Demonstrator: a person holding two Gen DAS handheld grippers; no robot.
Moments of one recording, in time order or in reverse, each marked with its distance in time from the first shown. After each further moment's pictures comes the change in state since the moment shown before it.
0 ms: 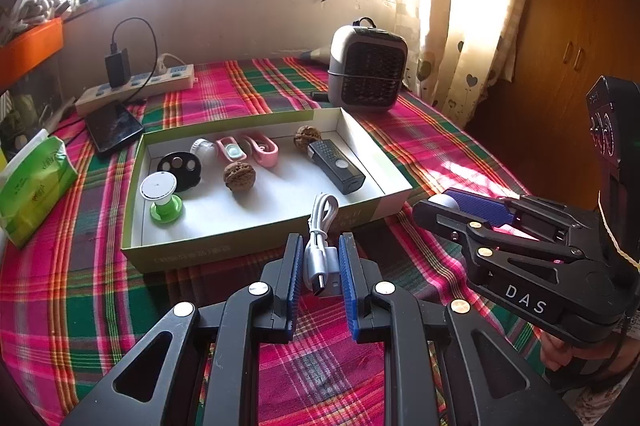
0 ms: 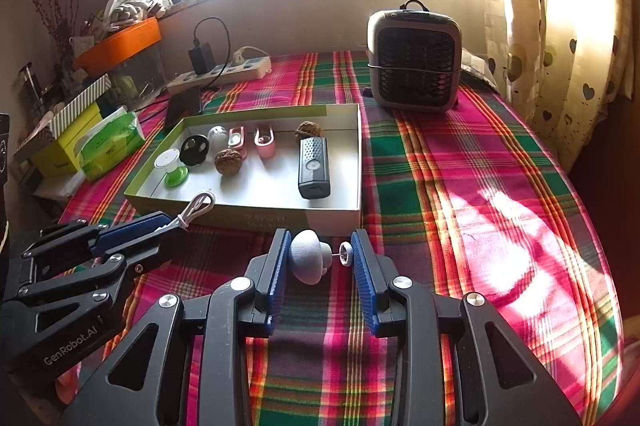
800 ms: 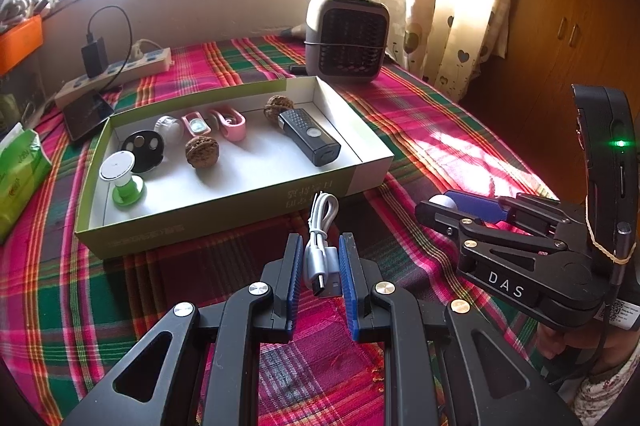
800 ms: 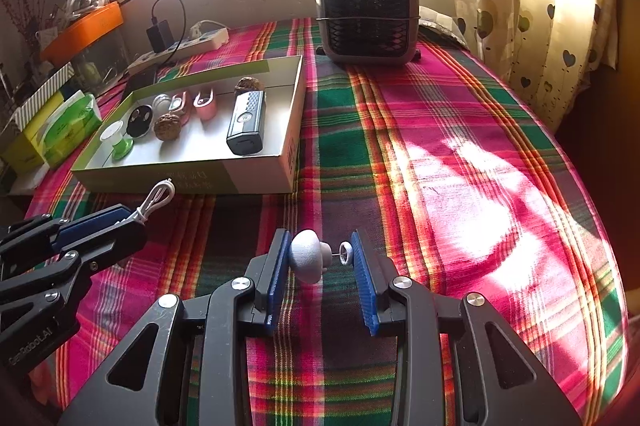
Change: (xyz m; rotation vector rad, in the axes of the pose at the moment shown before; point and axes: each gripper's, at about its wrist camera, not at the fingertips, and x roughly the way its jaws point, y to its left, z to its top) left arm 0.025 -0.024 -0.014 0.040 0.060 -0.017; right arm 0.018 -0.036 -0.027 0.052 0.081 -0.077
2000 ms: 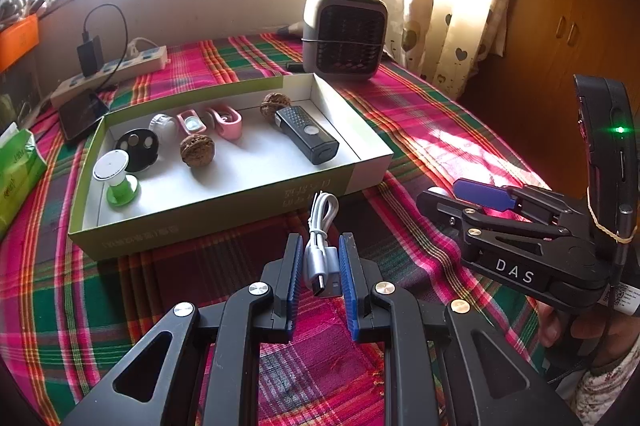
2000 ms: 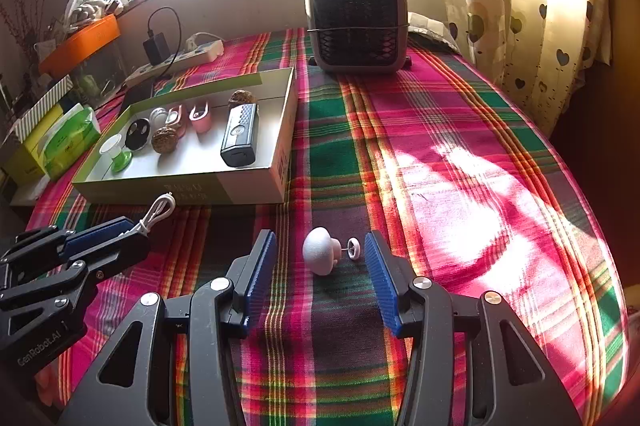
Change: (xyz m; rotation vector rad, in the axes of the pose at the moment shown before) left arm 0.005 0.000 0.001 0.007 0.011 -0.011; right arm 0.002 -0.012 0.003 0.028 -0.021 -0.008
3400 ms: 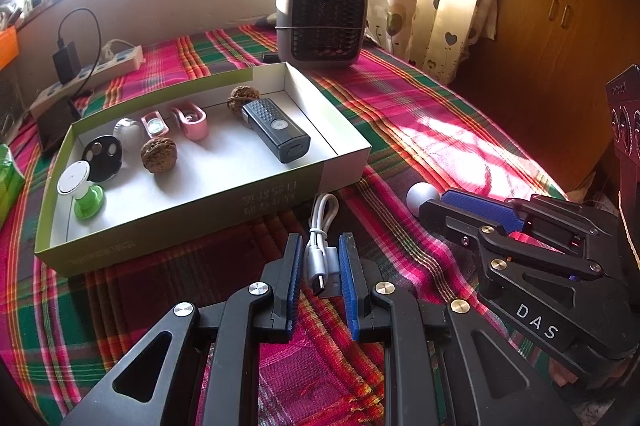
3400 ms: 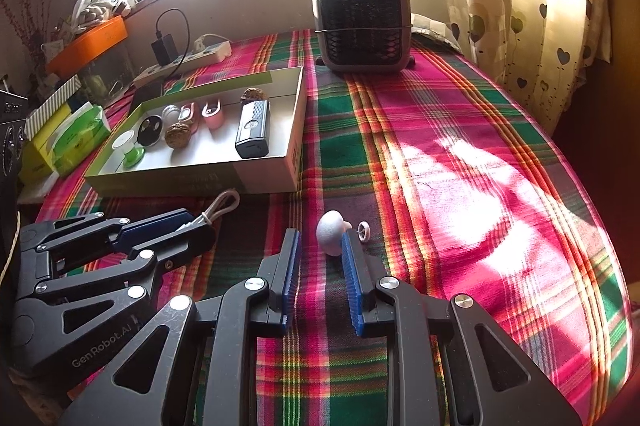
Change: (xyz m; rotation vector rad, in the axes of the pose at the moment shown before) left arm 0.019 -0.017 0.005 0.043 0.035 -0.021; right arm -0.015 0.010 -0.009 -0.007 -0.021 0.022
